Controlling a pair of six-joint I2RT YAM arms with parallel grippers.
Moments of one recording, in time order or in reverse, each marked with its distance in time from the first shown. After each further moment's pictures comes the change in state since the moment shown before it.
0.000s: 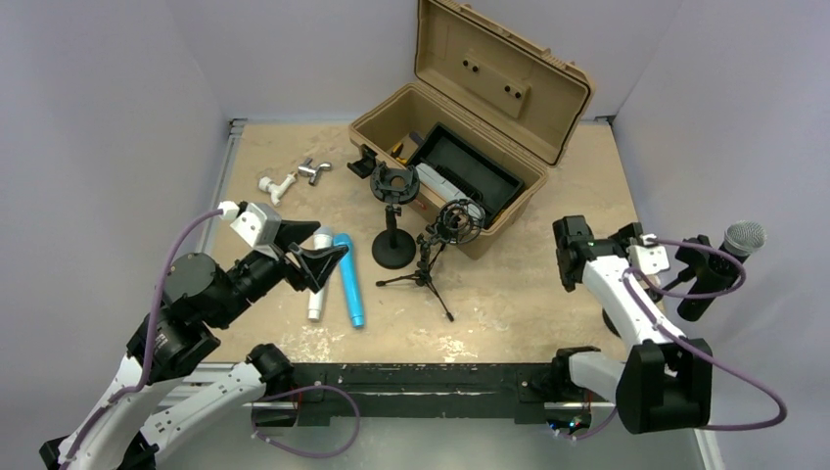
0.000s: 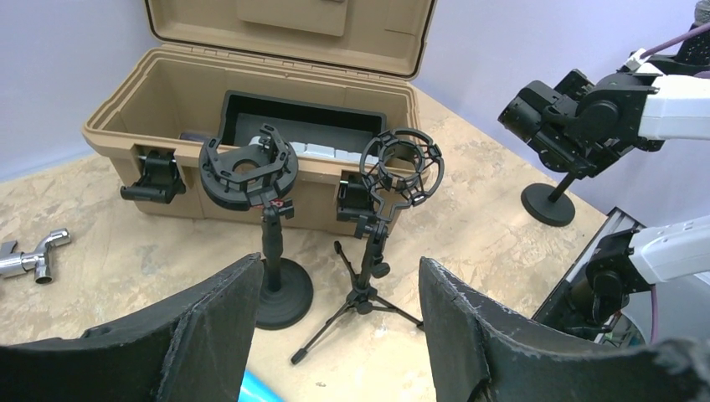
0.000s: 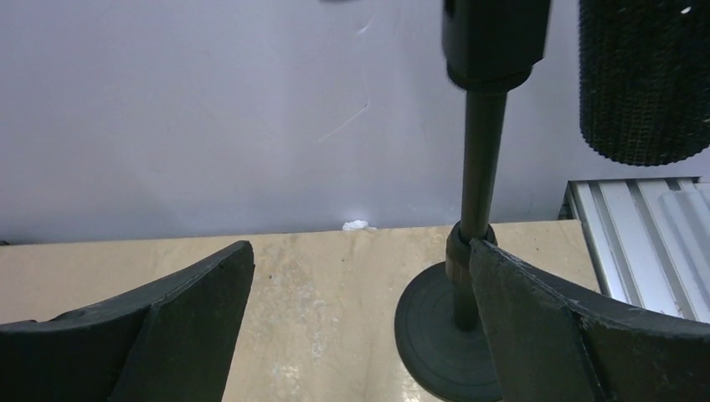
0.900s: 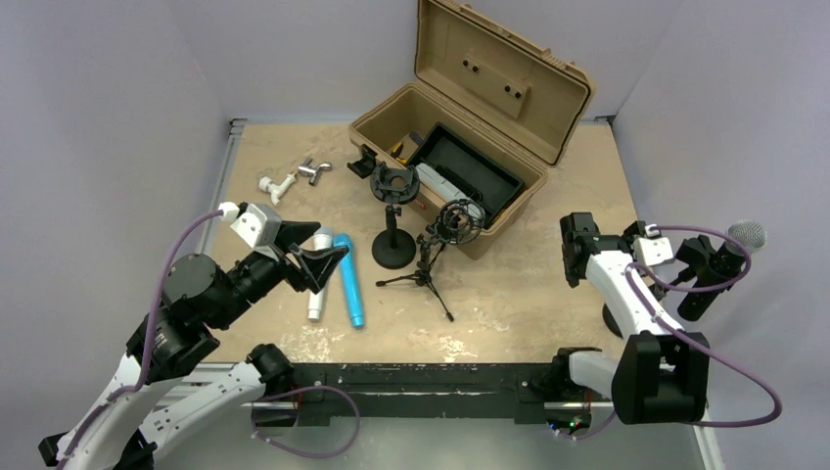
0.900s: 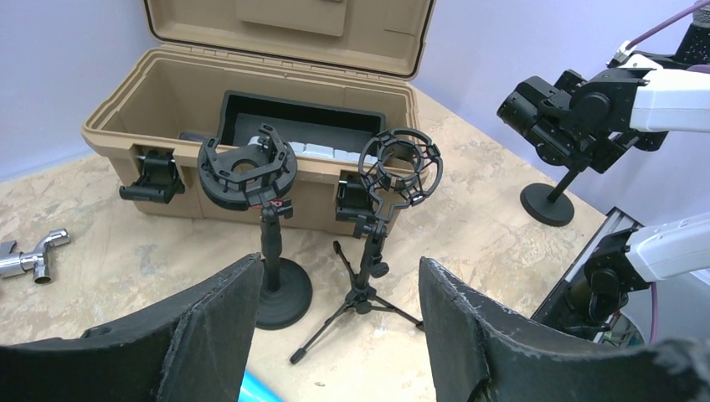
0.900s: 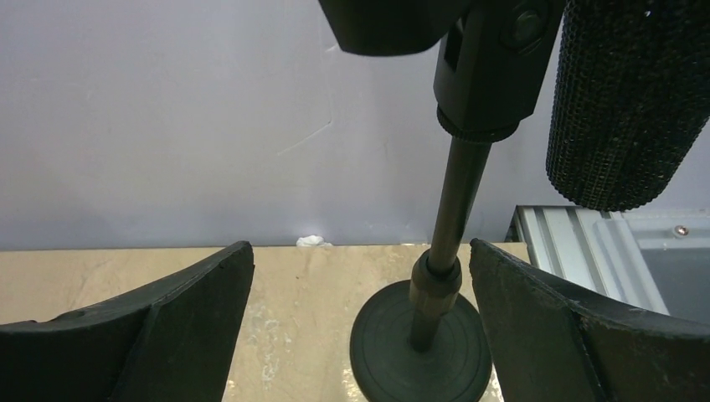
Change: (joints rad) left arm -0.025 -0.001 -0.001 0.000 -0.028 0.000; right arm -0.062 0.053 0.024 -0.011 0.009 -0.124
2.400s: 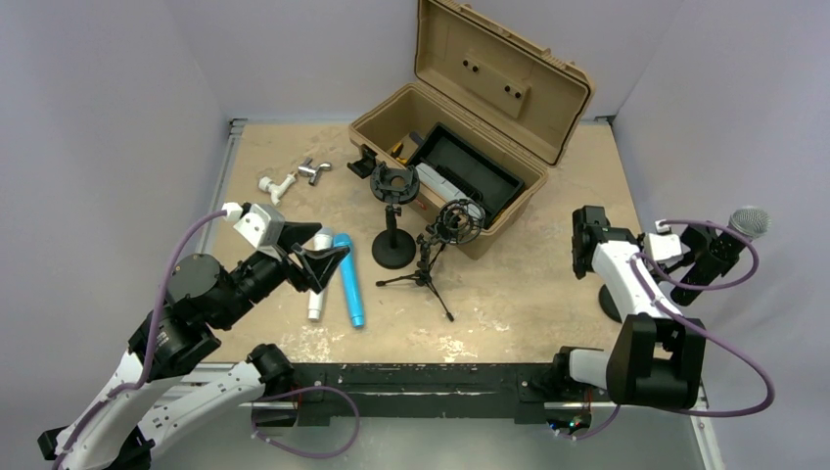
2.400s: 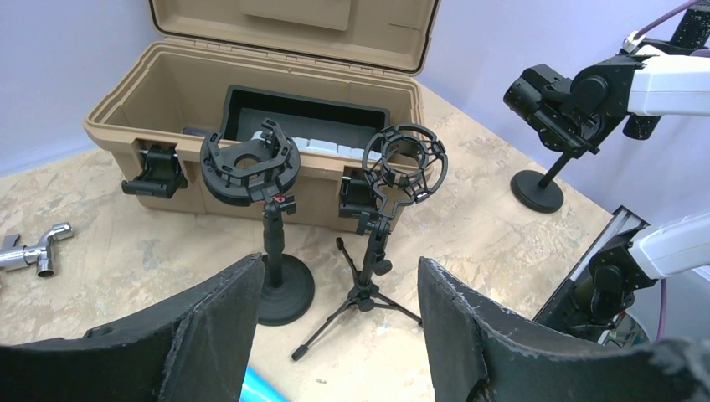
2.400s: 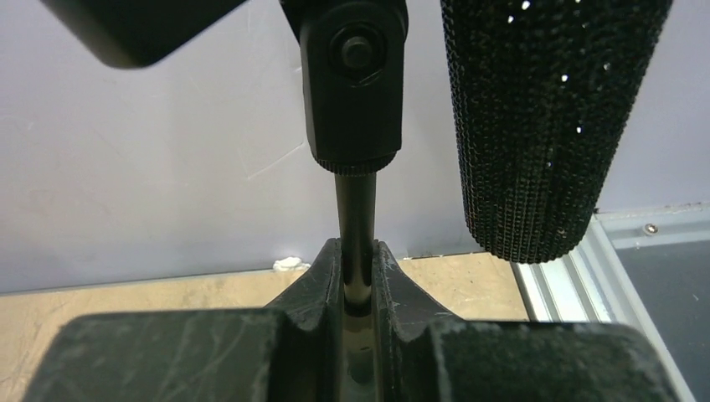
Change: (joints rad) left arm -0.034 0.004 -0.007 -0.001 -0.043 0.001; right arm -0.109 0.075 0.047 0.007 0.002 -0.017
